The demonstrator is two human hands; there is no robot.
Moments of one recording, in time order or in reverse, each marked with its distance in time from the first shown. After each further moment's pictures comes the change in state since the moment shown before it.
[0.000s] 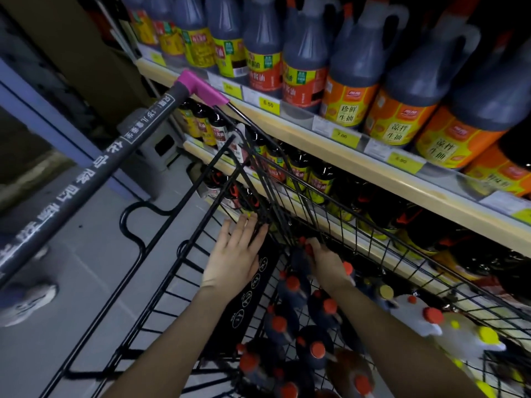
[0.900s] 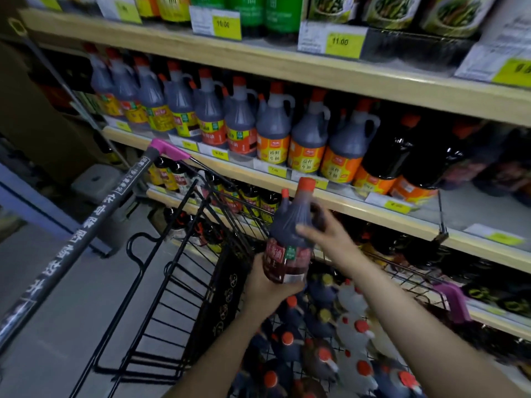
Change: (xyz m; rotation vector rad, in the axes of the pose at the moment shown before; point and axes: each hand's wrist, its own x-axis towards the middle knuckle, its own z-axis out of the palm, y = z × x) left_hand -0.001 0.099 -0.094 -1.789 -0.225 -0.454; right_hand -0.159 -0.040 -0.184 1.080 0.269 -0.242
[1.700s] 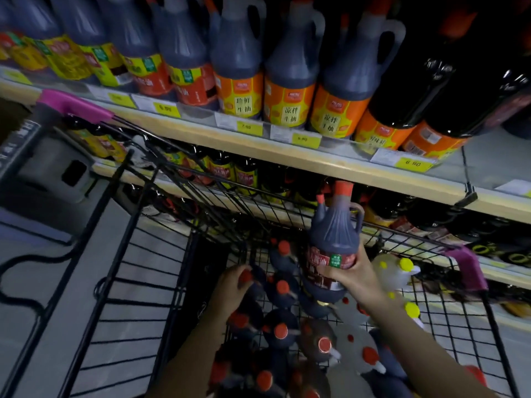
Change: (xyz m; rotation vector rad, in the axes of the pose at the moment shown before) left_hand 0.072 -0.139 -0.031 0.710 -0.191 -0.093; right_hand -0.034 0.153 -0.041 0.170 0.323 0.223
